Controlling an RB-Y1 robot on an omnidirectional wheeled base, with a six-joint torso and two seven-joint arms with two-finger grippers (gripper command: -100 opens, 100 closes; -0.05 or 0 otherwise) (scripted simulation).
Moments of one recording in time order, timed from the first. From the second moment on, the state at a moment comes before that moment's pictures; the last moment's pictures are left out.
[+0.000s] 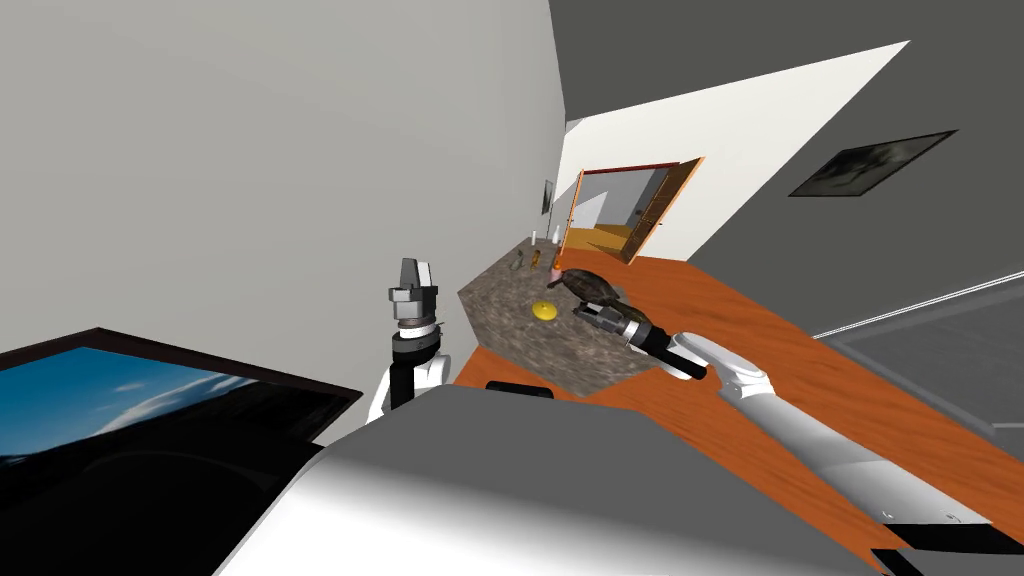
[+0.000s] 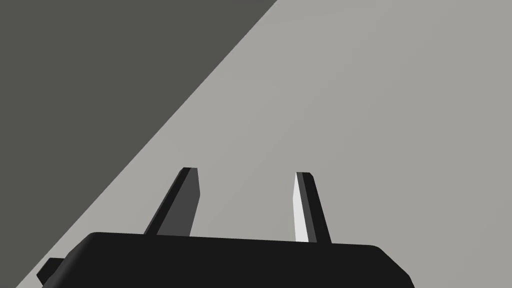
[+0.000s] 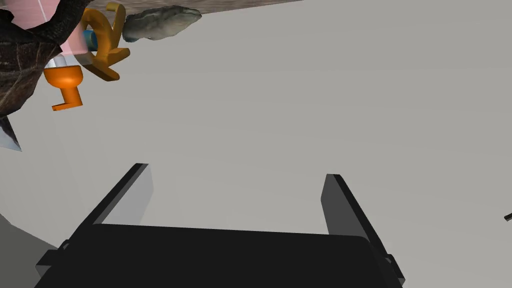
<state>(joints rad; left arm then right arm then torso) 0.49 -0.01 0.03 -2.39 -0.12 -0.62 -0.11 0.03 -1.04 0.24 -1.58 0.51 -0.66 0.03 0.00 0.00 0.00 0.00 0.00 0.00</state>
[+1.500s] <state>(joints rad) 0.49 -0.01 0.03 -2.39 -0.12 -0.62 -0.11 0.10 -1.36 0.45 -1.20 0.66 -0.68 0.18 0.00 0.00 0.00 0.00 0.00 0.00</state>
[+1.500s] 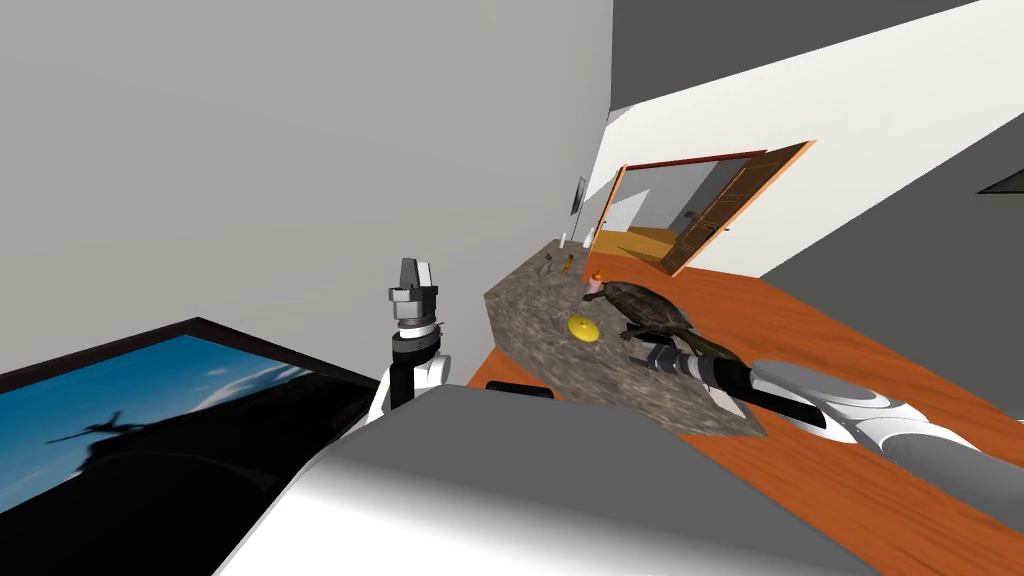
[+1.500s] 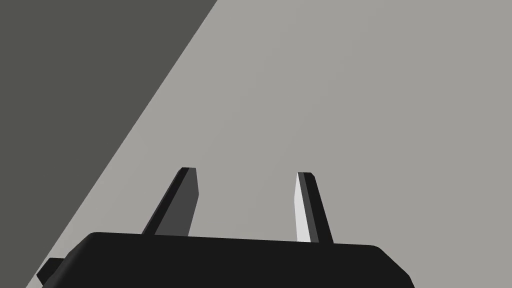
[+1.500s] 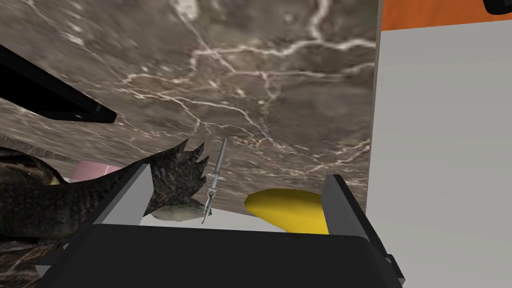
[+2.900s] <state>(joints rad) 0.49 -0.01 0.03 -2.39 -0.12 -0.62 -0.11 0.10 -1.35 0.48 -1.12 0.68 -0.67 0.22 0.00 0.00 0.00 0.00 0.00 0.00</state>
